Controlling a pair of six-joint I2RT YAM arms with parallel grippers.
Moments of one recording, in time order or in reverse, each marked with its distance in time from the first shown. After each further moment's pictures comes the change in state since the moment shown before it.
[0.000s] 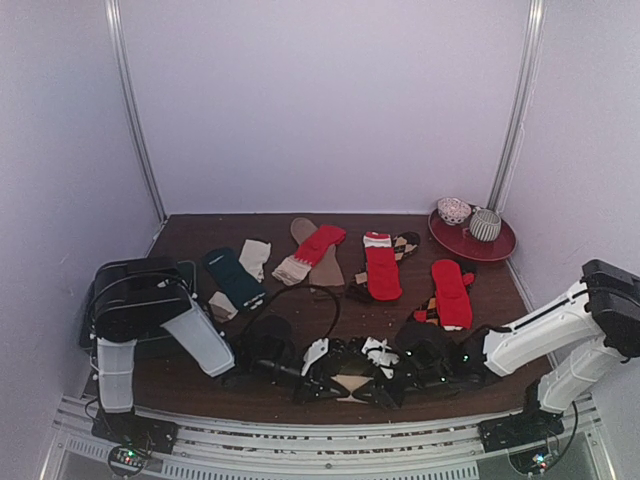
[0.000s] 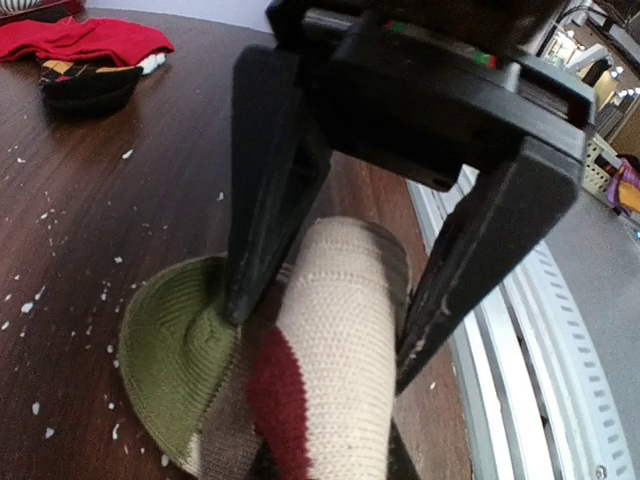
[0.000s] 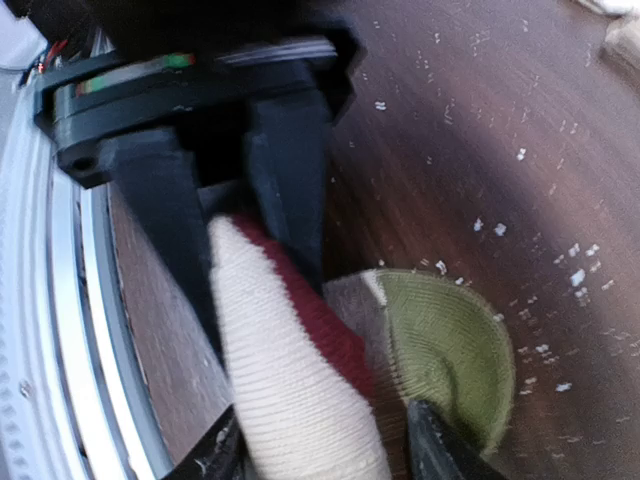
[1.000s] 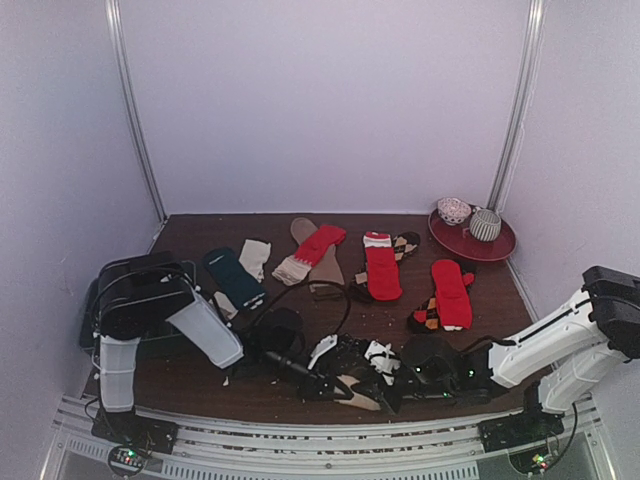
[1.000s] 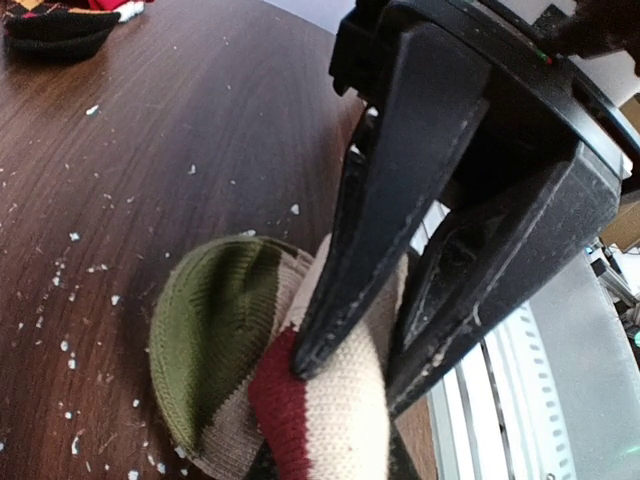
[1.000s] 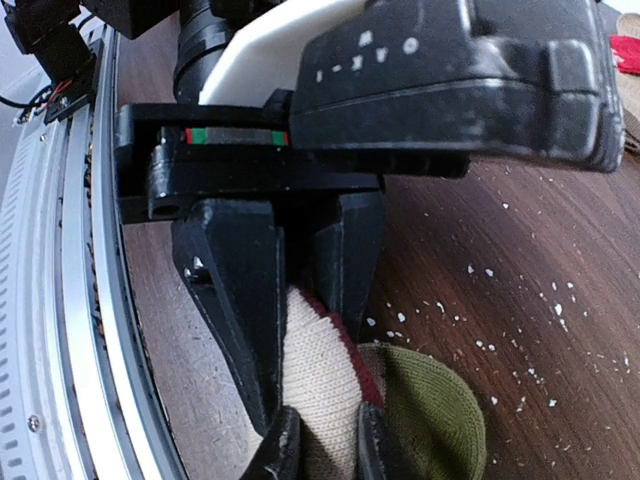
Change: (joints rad) left arm 0.021 0.030 0.106 -0.151 0.118 -0.106; right arm 0.090 -0.006 -0.070 0.167 0.145 0.019
